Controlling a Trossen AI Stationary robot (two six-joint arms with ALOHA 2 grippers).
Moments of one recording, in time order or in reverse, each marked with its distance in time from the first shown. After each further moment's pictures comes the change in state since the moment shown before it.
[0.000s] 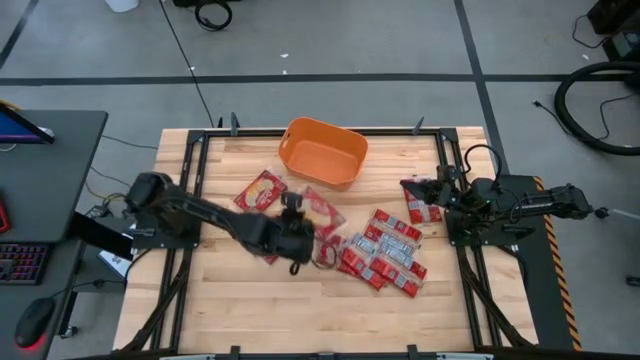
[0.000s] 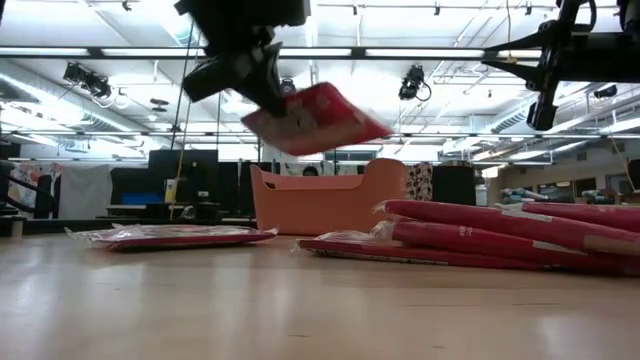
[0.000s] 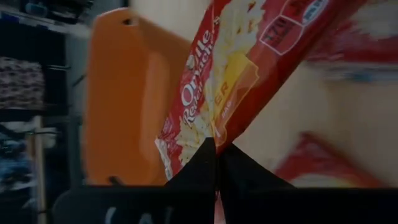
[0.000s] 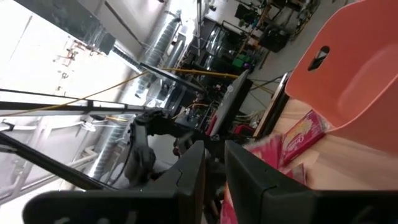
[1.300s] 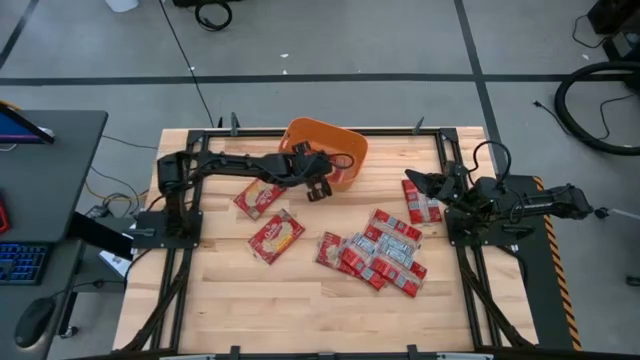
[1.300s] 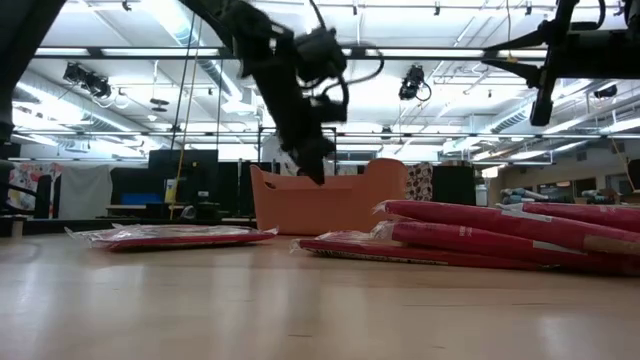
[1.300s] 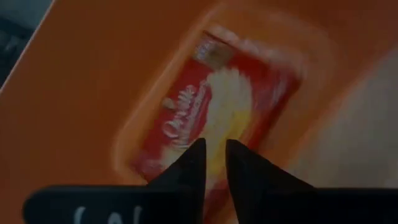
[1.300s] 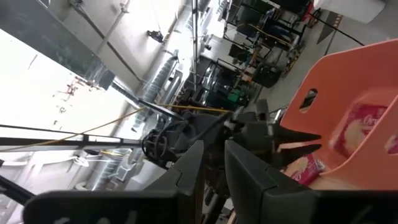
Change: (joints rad) left arm 0.530 0.168 0.027 0.376 0.396 -0.010; right arm -0.001 0.002 0.000 0.078 0.139 -0.033
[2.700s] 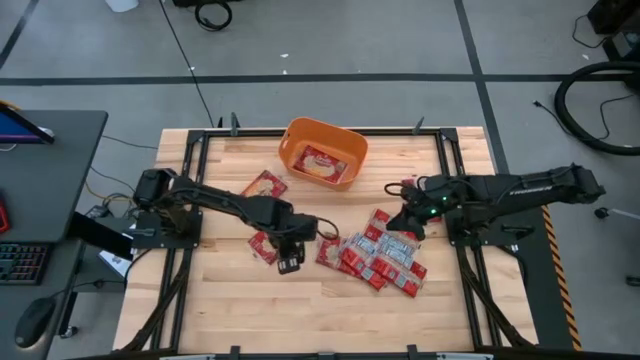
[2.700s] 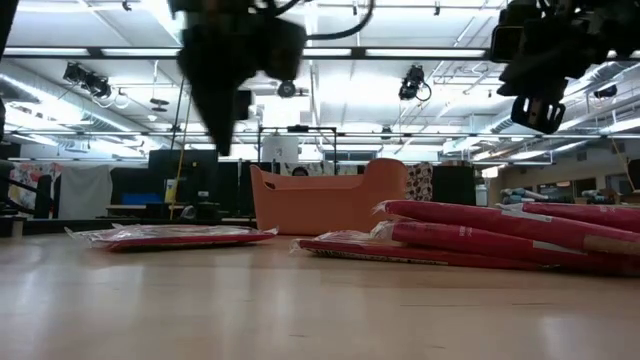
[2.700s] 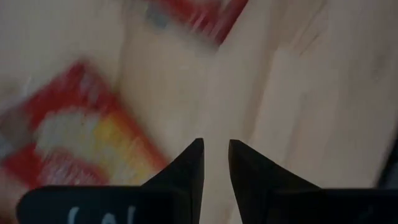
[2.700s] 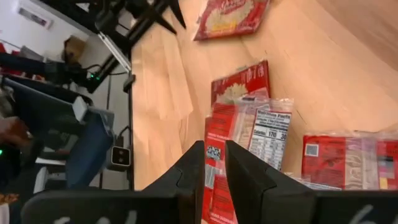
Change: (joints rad) left arm -0.397 -0.134 -0.002 -0.510 0.575 -0.550; right arm 0.001 0.511 0.408 -0.716 -0.686 -0.282
